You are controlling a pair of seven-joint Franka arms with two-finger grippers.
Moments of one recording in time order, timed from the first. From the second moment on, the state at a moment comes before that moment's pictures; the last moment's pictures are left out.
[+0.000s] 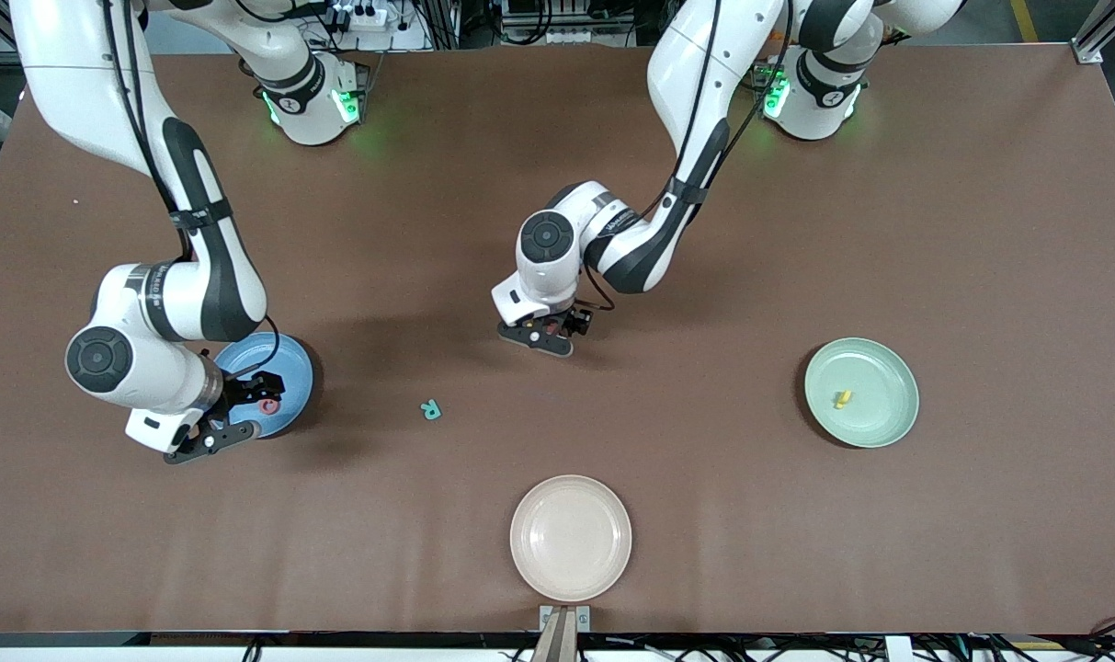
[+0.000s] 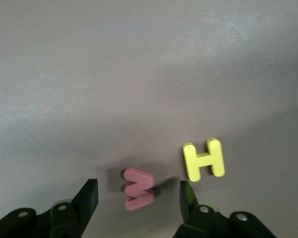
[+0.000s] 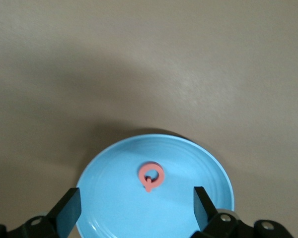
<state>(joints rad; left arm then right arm) -0.92 0.87 0.09 -1.41 -0.12 2.27 -0.46 0.18 0.56 -0.14 -1.69 0.02 2.19 -0.33</state>
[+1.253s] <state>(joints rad) -0.93 0.87 0.10 -1.43 -0.12 2.24 -0.46 0.37 0.67 -0.13 -1.58 0.08 2.21 -0.15</state>
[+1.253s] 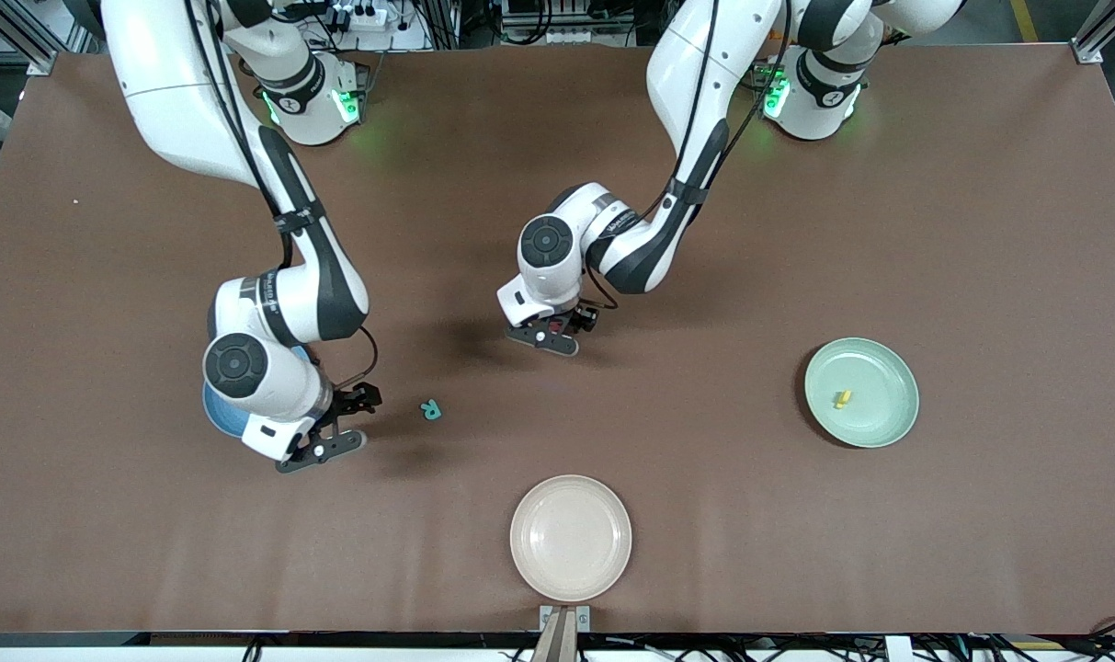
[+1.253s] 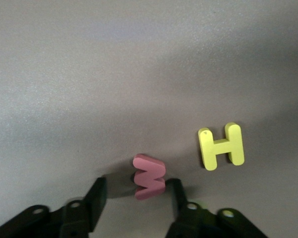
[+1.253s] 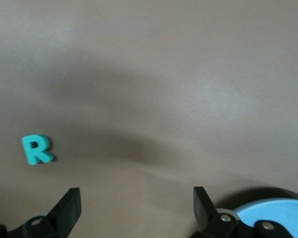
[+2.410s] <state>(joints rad) -0.80 0.64 0.27 -1.39 -0.12 2.02 -0.40 0.45 0.75 -0.08 -1.53 0.09 2.31 -0.14</state>
